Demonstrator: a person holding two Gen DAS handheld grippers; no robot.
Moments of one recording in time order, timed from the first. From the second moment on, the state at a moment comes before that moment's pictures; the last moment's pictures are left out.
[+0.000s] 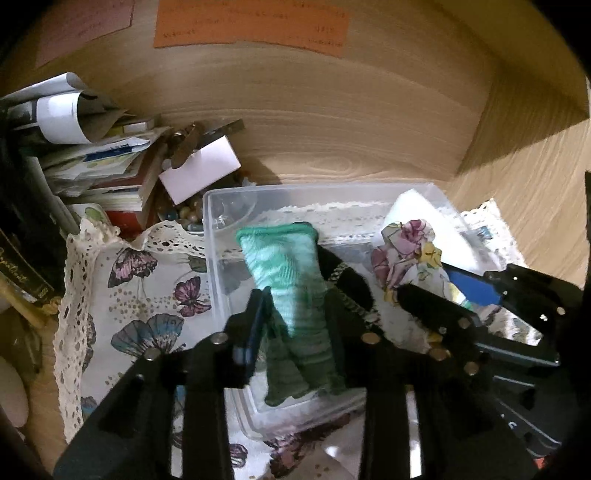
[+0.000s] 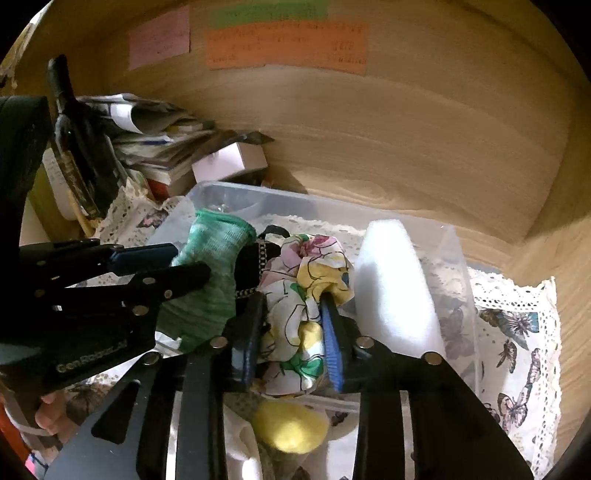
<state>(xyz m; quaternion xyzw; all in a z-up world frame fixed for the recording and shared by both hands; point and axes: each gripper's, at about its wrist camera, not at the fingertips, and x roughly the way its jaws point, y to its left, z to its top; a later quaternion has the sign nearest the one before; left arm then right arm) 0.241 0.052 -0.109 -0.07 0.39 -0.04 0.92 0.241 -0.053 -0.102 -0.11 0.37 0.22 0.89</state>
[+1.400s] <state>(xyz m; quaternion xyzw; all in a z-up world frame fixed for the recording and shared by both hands) 0.063 0.063 -0.117 -0.09 0.36 0.02 0.93 0.074 -0.071 -0.147 -0.05 0.39 0.29 0.87</state>
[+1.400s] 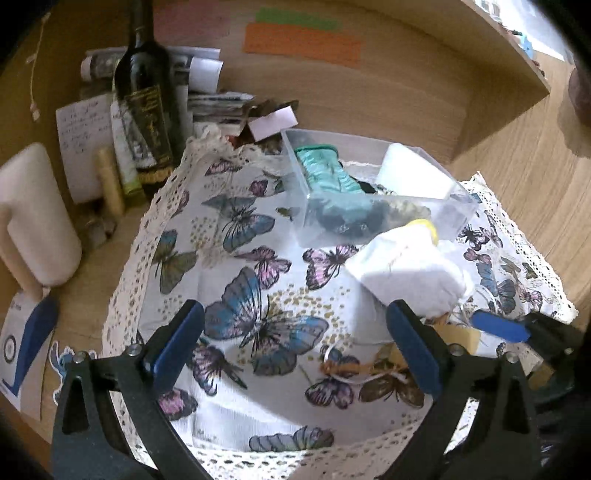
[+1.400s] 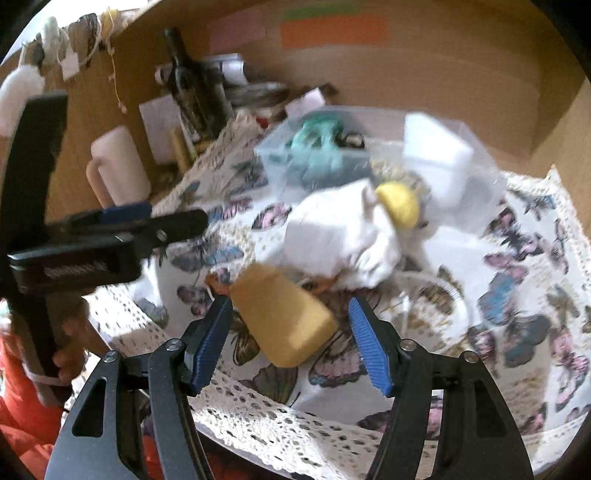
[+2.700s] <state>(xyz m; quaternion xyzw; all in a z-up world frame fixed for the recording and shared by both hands) 0.150 -0.035 -0.136 -0.06 0.42 -0.10 0.90 0.098 -0.199 -0.124 0.01 0.35 0.14 0.93</state>
